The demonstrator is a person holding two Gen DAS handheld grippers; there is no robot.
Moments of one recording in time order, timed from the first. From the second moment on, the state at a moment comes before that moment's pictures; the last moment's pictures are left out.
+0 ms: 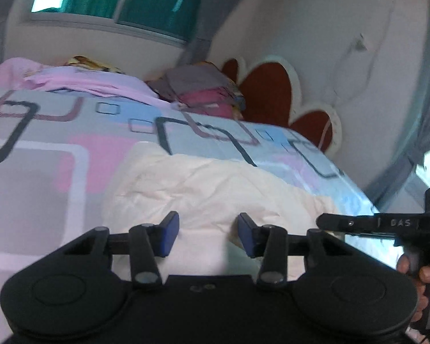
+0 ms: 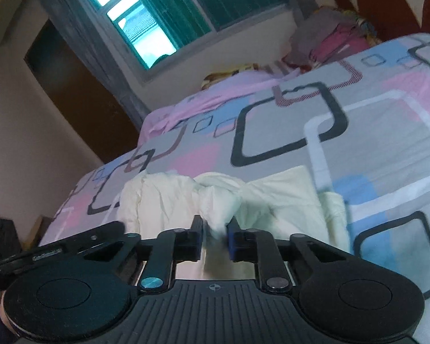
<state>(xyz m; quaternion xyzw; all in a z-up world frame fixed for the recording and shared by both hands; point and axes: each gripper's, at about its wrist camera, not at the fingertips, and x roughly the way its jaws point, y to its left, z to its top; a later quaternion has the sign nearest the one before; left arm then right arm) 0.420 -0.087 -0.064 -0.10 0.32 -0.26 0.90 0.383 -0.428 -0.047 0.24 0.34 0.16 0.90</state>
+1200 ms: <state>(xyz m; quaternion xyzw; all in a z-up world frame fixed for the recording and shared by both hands) 0.304 -0.099 -0.061 0.01 0.35 -0.28 0.90 0.293 -0.414 -0.052 0.13 0.39 0.16 0.90</state>
